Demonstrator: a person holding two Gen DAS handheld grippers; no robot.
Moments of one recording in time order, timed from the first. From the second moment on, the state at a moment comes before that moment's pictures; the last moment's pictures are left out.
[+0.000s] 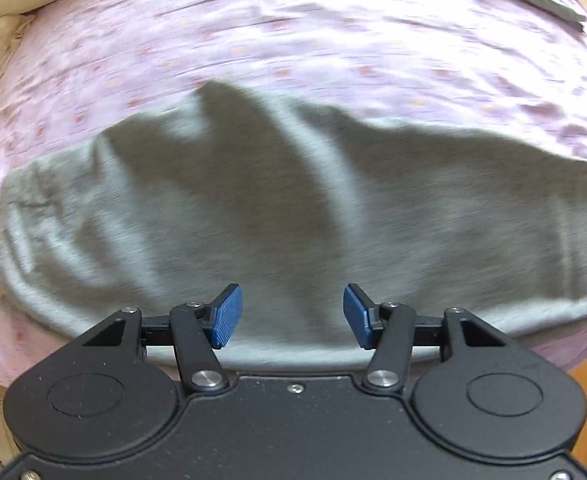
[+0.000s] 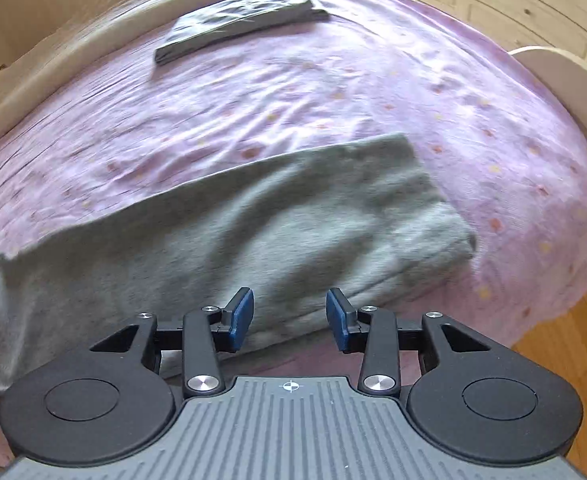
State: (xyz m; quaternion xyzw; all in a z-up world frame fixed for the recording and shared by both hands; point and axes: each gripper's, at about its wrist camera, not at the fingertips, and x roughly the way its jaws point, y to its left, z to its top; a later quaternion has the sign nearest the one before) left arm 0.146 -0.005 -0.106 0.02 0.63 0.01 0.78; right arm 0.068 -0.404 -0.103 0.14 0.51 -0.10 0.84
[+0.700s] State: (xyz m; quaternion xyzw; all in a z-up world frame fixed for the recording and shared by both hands) left arm 0.237 -0.219 -0.149 0.09 0.63 -0.05 0.77; right arm 0.073 -0.544 -0.143 0.31 0.55 -0.10 0.77
